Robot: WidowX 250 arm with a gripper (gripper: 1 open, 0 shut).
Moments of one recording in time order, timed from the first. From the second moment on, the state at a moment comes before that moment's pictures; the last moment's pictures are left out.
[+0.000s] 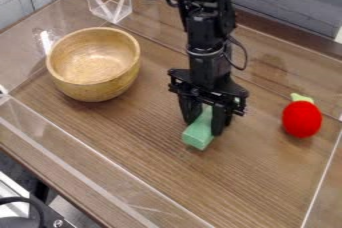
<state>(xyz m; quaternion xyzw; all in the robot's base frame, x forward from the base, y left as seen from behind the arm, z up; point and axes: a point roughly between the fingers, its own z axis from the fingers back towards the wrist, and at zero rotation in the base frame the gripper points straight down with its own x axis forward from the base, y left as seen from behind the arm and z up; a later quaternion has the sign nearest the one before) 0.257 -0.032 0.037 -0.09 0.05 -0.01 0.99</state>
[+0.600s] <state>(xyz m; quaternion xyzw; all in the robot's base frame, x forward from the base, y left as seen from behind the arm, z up) 0.259 -0.031 0.036 -0.09 0.06 -0.01 0.99</state>
